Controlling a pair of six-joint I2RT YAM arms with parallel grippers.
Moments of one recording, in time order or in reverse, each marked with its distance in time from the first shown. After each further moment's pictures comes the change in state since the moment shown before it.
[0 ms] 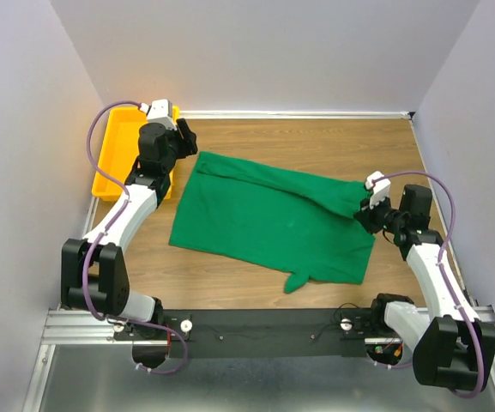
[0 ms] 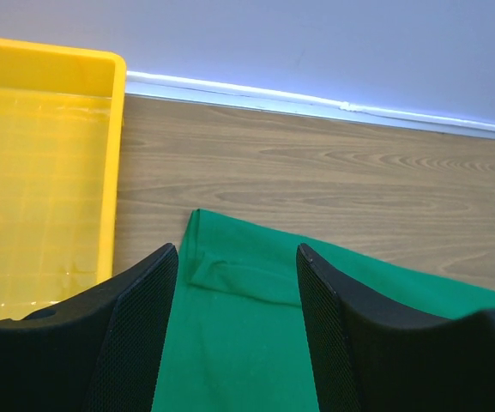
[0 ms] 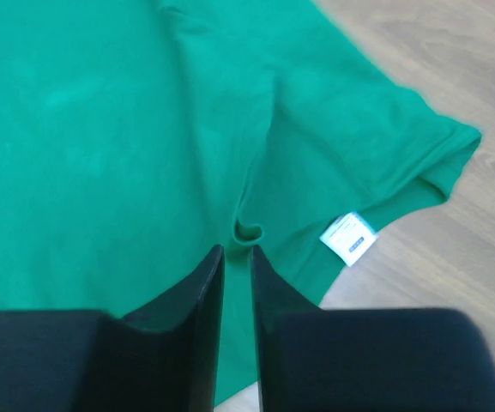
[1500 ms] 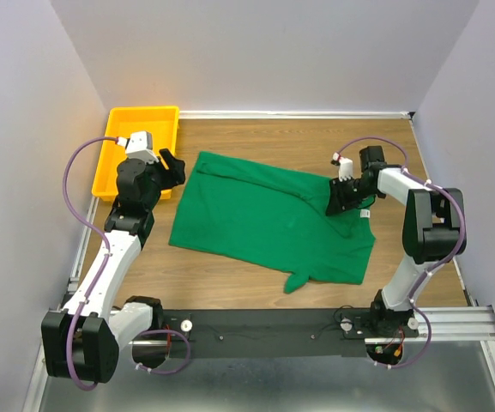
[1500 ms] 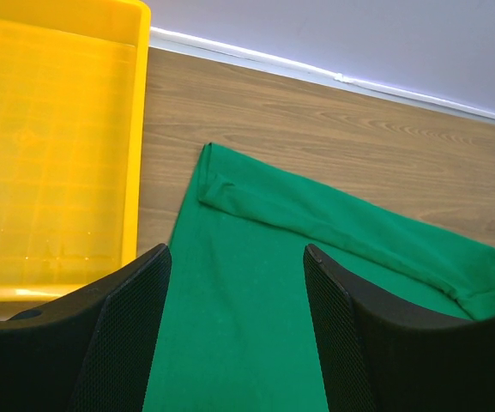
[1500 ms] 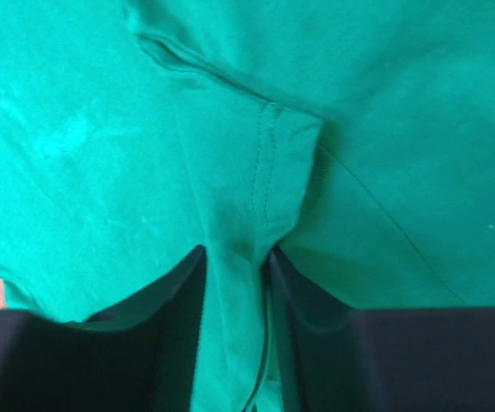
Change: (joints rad) left arm 0.051 -0.415 -0.293 -0.112 0.050 -0.053; right arm 0.161 0.854 0.559 -0.302 0.000 0.157
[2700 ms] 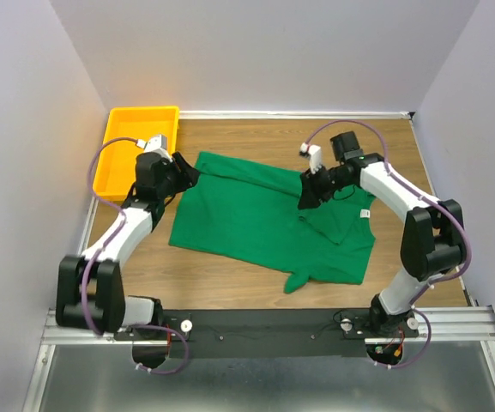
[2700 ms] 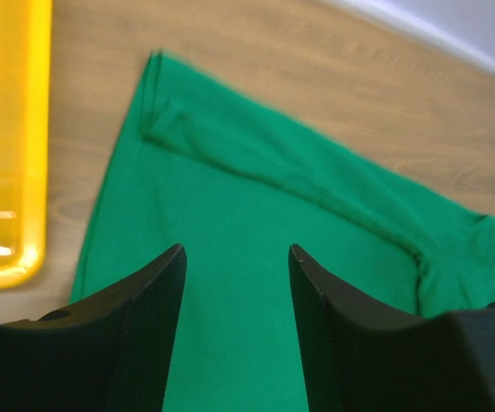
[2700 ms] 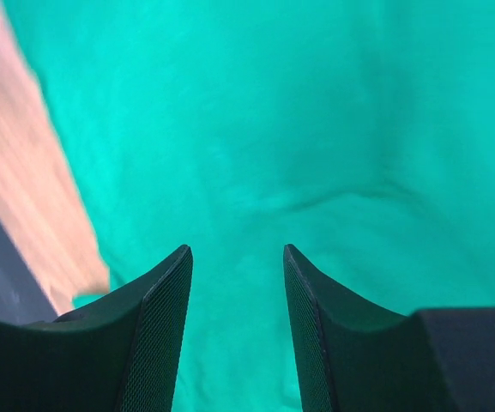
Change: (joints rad) left arm -0.002 0.237 0.003 0.069 0.147 -0.154; right arm 0.268 -0.120 0.117 -0.094 -0.089 -0.038
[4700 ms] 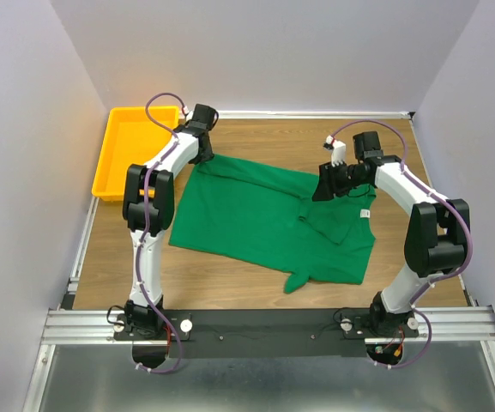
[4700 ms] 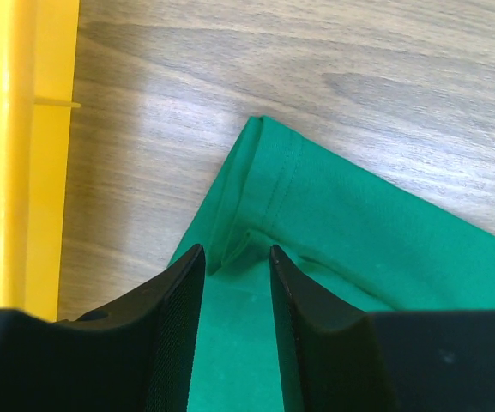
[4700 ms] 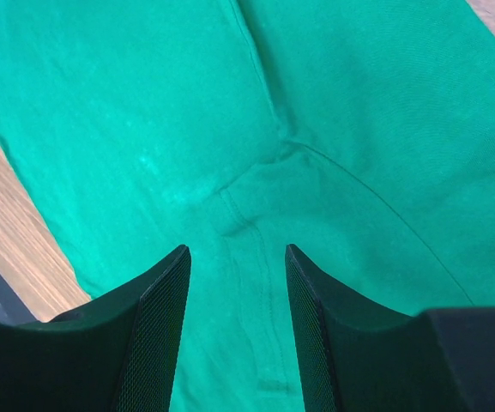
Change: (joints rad) left arm -0.132 0.964 1.099 -0.755 -0.466 0.080; right arm -0.175 0.008 -0.037 0.098 0.016 0.141
